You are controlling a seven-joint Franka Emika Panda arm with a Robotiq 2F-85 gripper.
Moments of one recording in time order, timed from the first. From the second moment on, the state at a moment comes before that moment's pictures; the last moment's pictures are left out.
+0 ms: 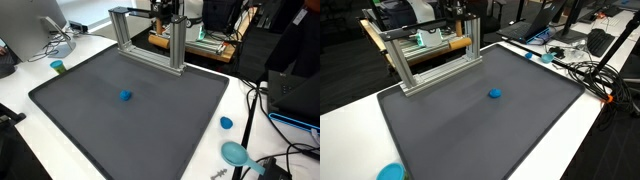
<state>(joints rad) -0.02 -0.60 0.03 -2.66 -0.02 2.13 0.12</state>
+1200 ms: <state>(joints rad) -0.01 -0.22 0.12 -2.25 -0.08 2.19 0.21</state>
